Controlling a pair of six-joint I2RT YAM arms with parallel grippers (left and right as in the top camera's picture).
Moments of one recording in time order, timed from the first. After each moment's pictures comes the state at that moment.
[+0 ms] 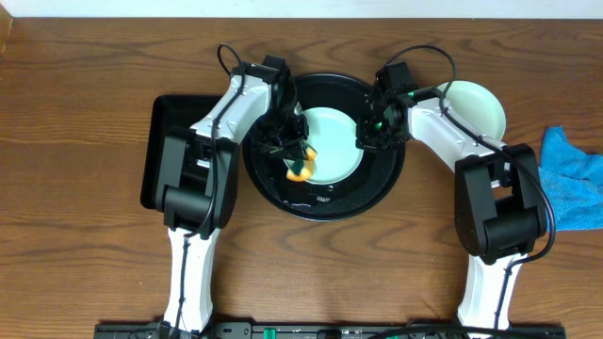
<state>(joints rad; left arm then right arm) -0.30 2.31 1.79 -1.15 0.54 -0.36 0.29 2.12 1.48 -0.69 -0.32 0.37</state>
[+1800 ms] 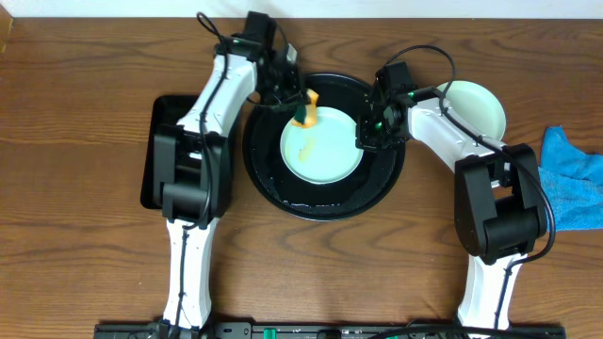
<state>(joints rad) -0.24 2.38 2.04 -0.94 0.58 -0.43 0.29 2.12 1.48 -0.69 -0.32 0.37</state>
